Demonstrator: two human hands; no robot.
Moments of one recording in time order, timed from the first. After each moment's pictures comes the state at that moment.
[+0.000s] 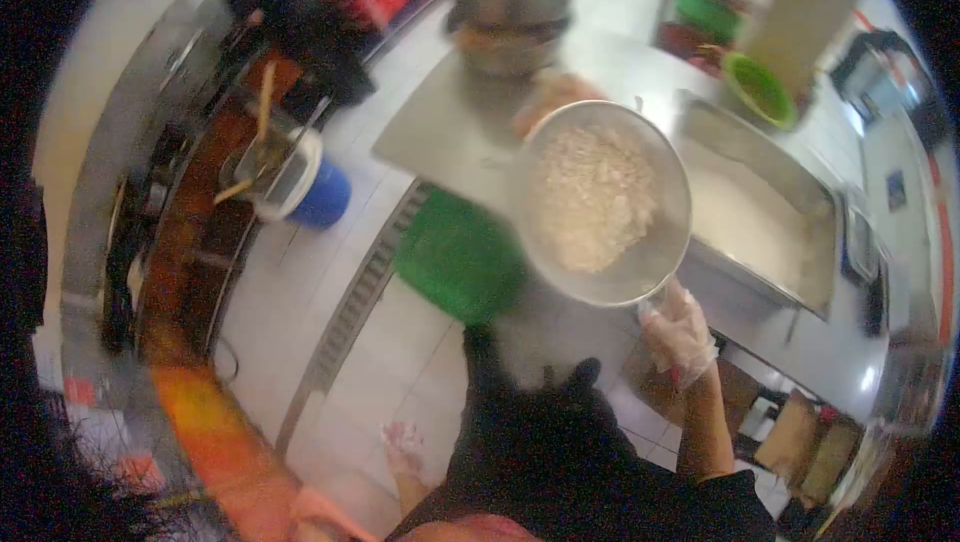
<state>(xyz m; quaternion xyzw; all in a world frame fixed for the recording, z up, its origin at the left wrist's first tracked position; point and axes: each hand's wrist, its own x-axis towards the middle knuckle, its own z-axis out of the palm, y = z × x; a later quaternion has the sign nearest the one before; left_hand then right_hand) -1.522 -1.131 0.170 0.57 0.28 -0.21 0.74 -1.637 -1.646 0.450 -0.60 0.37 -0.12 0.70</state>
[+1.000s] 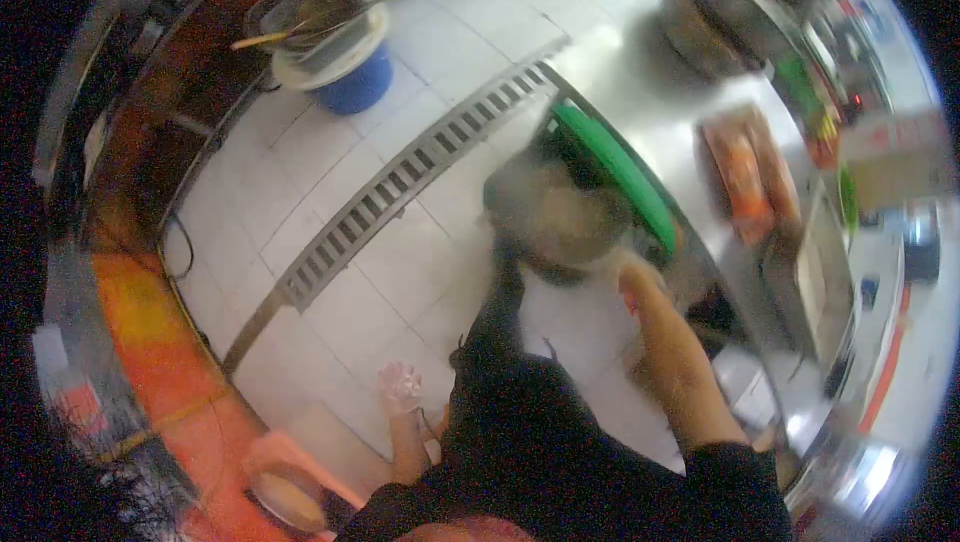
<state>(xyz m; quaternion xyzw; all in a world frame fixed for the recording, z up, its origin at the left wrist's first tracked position) -1.381 -0.968 0.026 0.34 0.43 -0.17 0.82 -1.366 -1.588 0.069 -0.89 0.17 0.38 0.15</state>
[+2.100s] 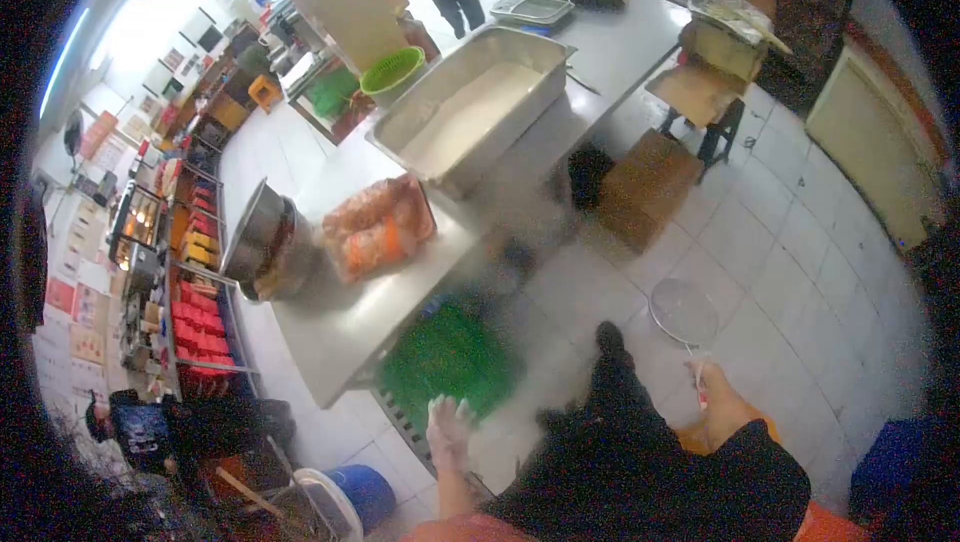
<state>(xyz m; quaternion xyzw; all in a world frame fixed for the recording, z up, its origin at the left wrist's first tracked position) -1.359 -1.355 0.242 0.46 -0.20 -0.67 0.55 -1.930 -1.205 0.044 -0.01 0.81 -0.08 0.58</state>
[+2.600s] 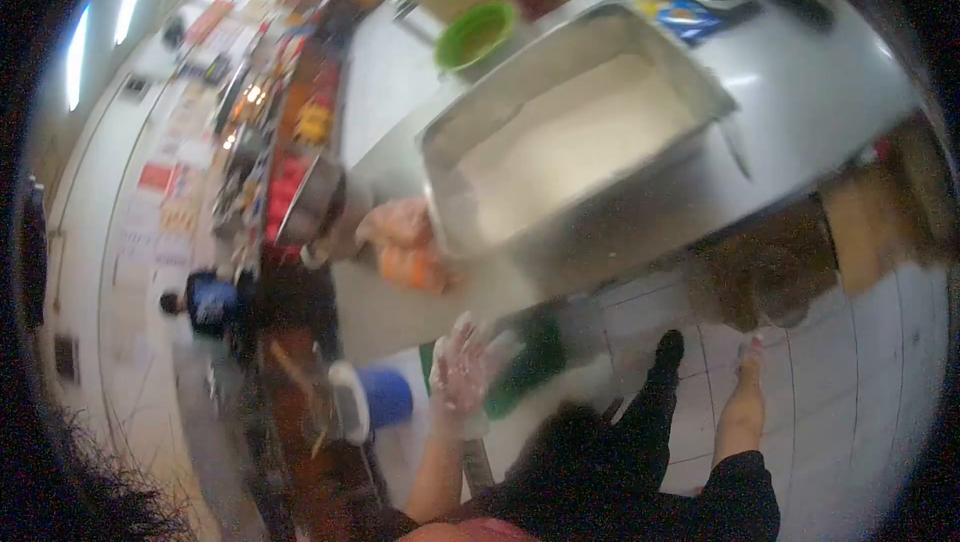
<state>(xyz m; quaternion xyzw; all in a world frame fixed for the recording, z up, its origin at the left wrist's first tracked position) -1.644 -1.648 0.370 0.22 0.06 -0.71 0.67 -2.096 -1.605 -0.026 0.08 0.82 -0.26 0.50</state>
